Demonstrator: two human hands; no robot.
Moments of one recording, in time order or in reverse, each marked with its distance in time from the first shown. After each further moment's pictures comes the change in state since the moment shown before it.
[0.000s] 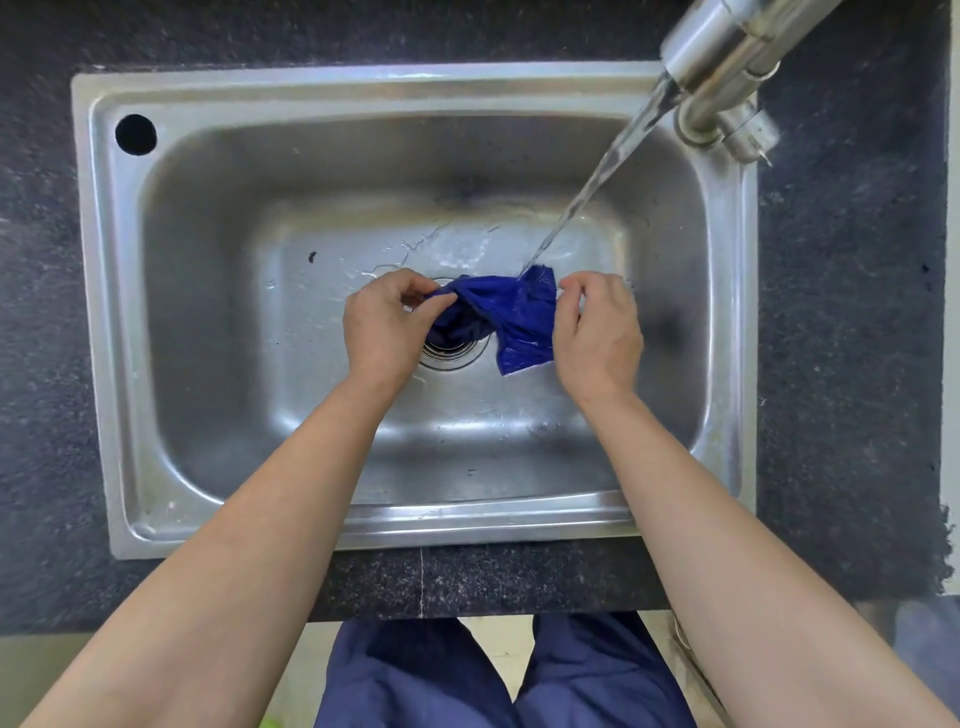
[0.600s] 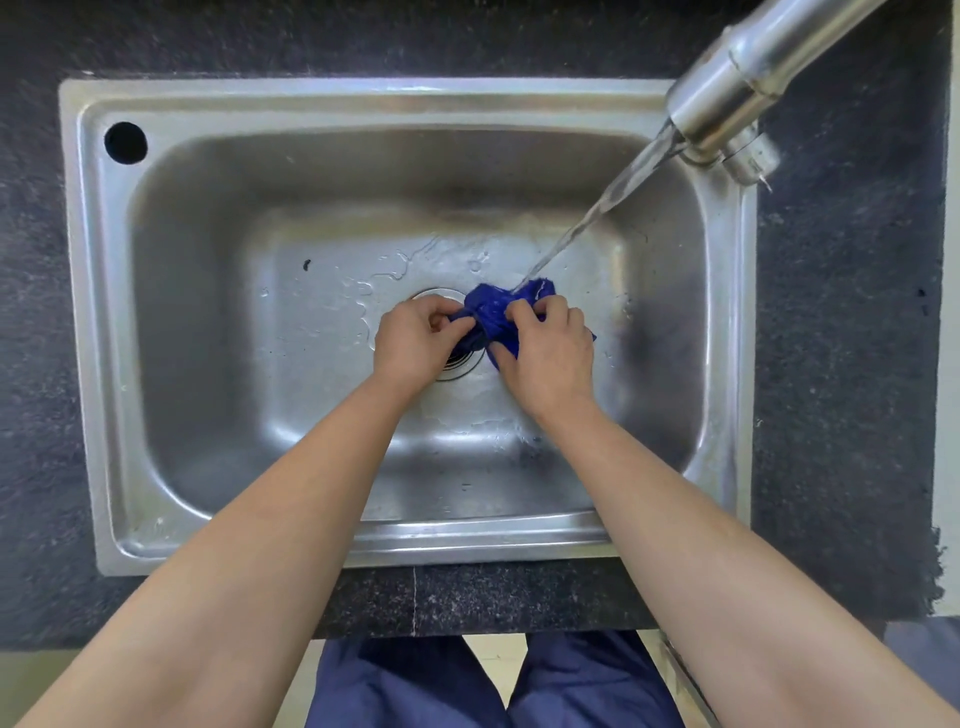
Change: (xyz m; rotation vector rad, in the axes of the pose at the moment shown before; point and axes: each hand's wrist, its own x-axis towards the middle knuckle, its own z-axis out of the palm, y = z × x) left_hand 0.006 -0.002 0.028 0.040 -0.234 -0.146; right_hand -0.004 -0.004 0.032 -0.453 -0.309 -0.239
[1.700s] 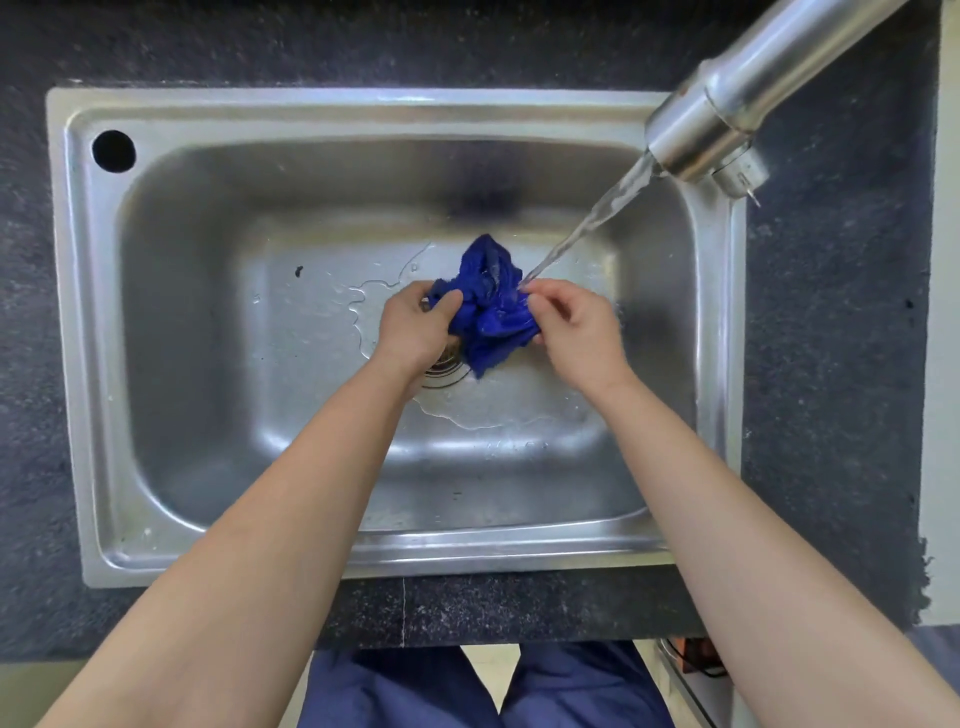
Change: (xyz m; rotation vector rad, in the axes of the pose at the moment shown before) left_hand 0.008 0.028 0.001 -0.562 -0.035 -0.267; right_hand 0.019 0.021 -0.046 1.004 -0.053 0.237
